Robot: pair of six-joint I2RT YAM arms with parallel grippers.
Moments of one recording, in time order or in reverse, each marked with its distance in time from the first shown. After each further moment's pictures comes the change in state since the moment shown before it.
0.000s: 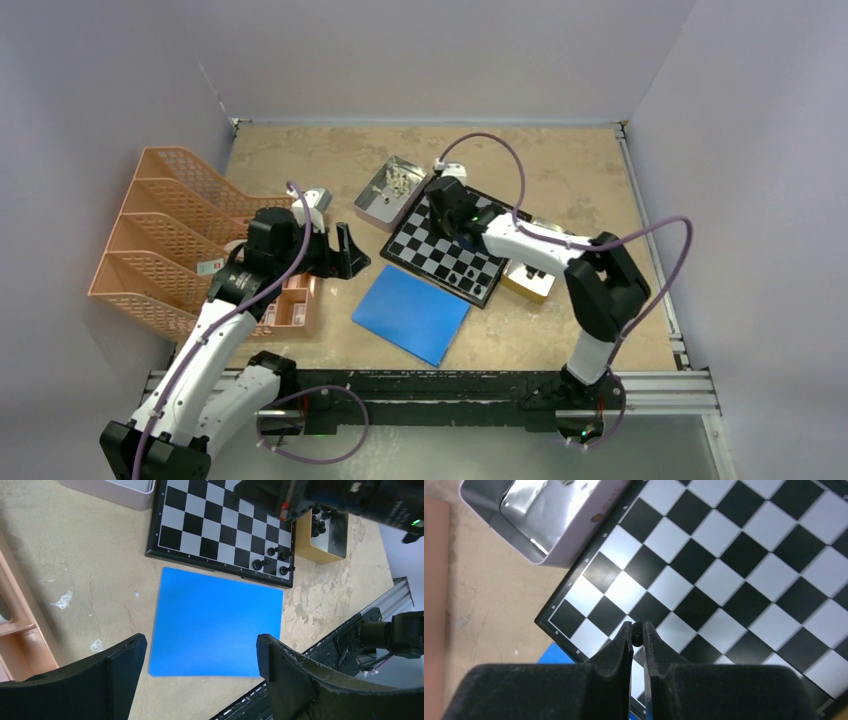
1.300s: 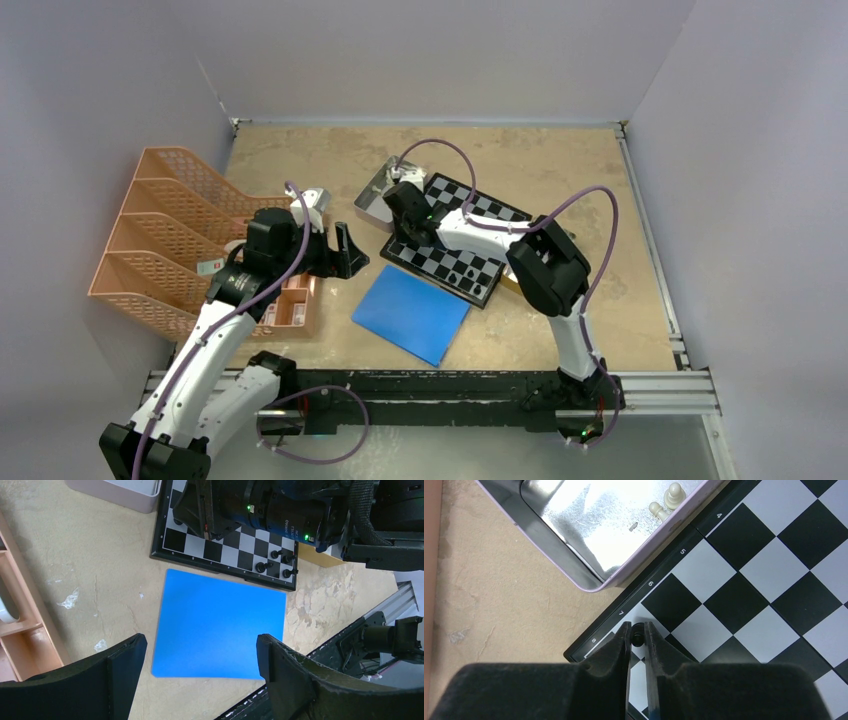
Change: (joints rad) left arm 0.000 -0.010 0.000 0.000 -0.021 0.000; right arm 0.116 0.361 0.305 -0.030 0.000 -0.025
